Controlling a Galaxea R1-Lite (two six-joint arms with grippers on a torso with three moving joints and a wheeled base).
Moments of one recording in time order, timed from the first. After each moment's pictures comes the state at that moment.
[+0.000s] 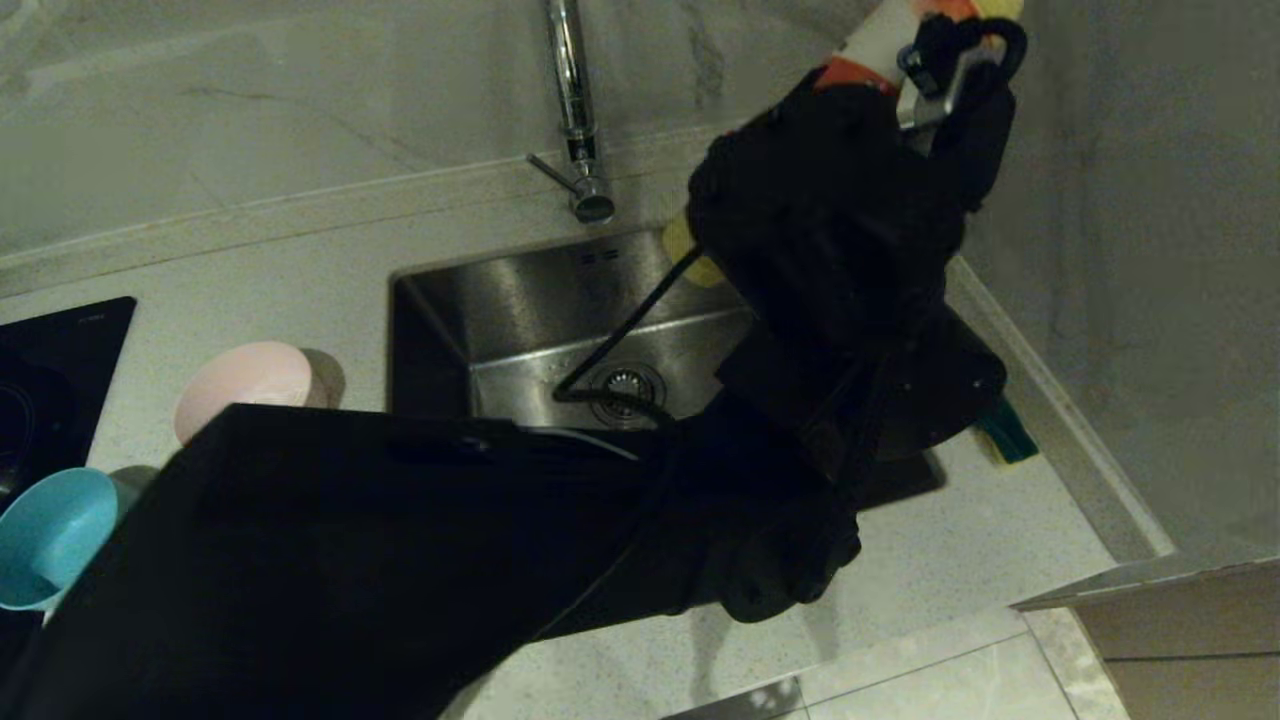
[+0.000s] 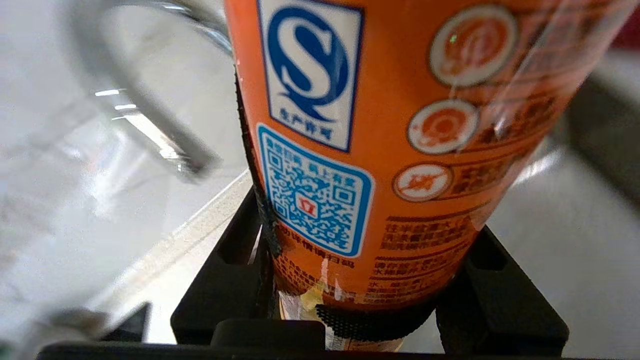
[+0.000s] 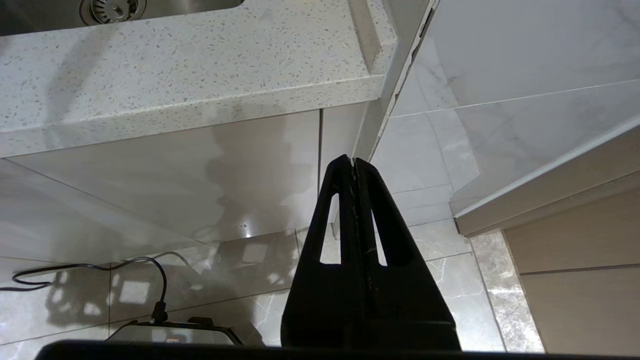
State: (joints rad) left arm -1.08 2.26 -1.90 -1.14 1.12 1.31; right arm 0.00 0.00 0.00 0.00 0.00 0.00
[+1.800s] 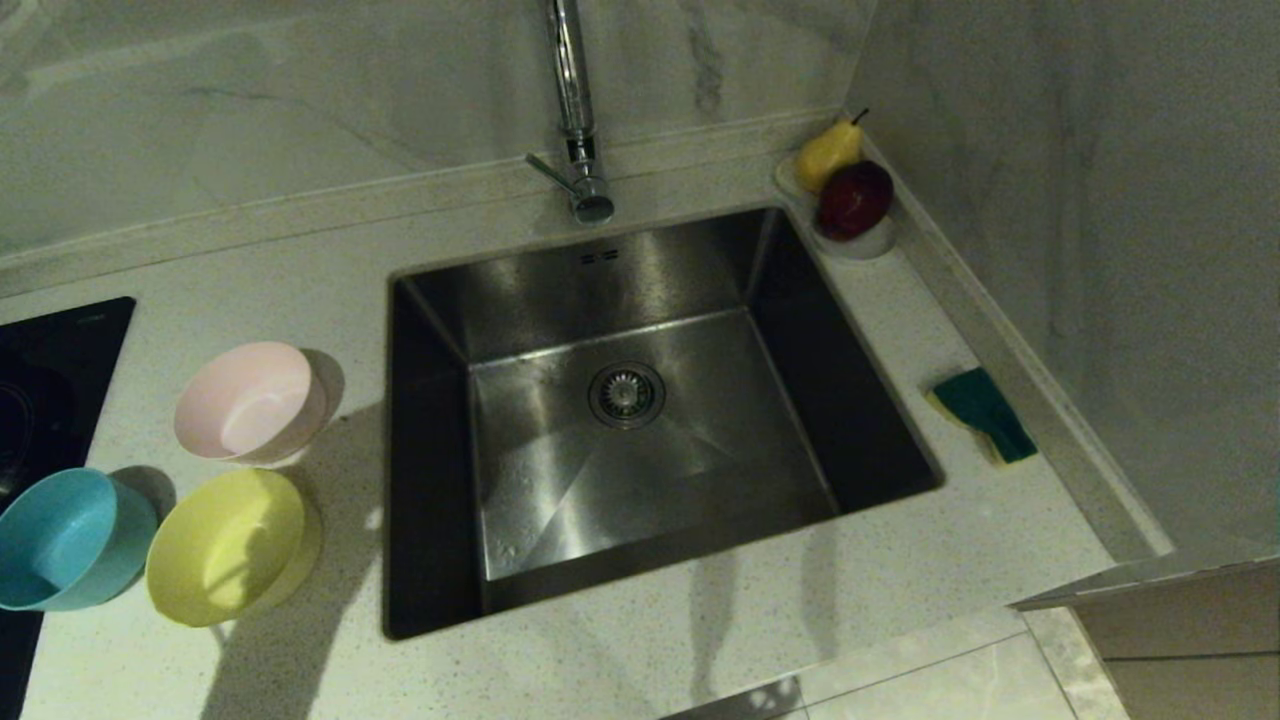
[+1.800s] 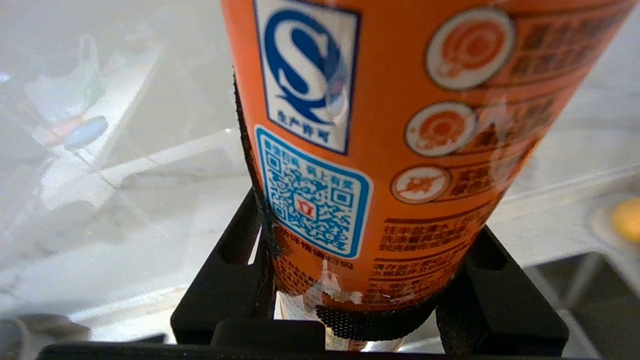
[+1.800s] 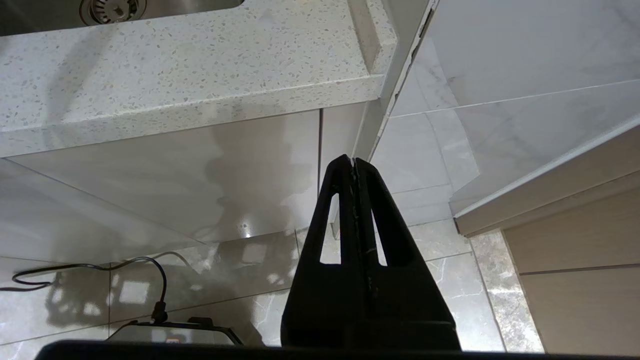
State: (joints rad) left arm -1.10 1.67 -1.89 -0.78 1.02 1.13; right arm 0.00 0.00 0.00 0.00 0.00 0.00
